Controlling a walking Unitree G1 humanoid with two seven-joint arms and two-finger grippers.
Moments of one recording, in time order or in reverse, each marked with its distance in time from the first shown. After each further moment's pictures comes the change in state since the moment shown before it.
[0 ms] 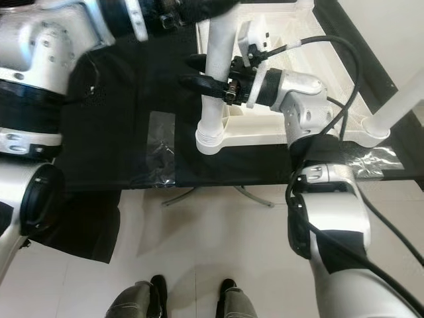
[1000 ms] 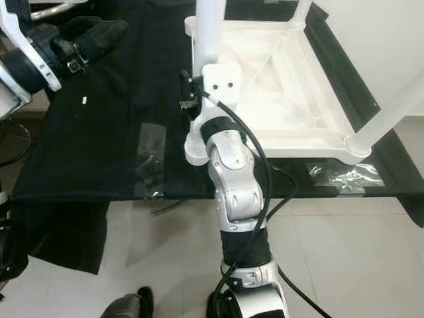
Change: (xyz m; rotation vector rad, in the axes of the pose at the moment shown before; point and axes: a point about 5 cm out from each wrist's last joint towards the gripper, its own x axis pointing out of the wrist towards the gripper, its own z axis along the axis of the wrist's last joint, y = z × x) left arm -0.117 0.008 -0.039 -0.111 0.038 0.454; right arm 0.047 0.088 -0.033 0.102 0.001 -0.934
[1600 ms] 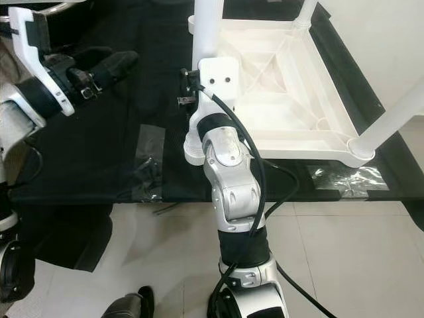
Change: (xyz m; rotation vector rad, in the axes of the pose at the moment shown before) left arm -0.004 -0.011 -0.026 -0.057 0.026 0.039; right arm -0.001 0.001 0.004 0.005 0.050 -0.049
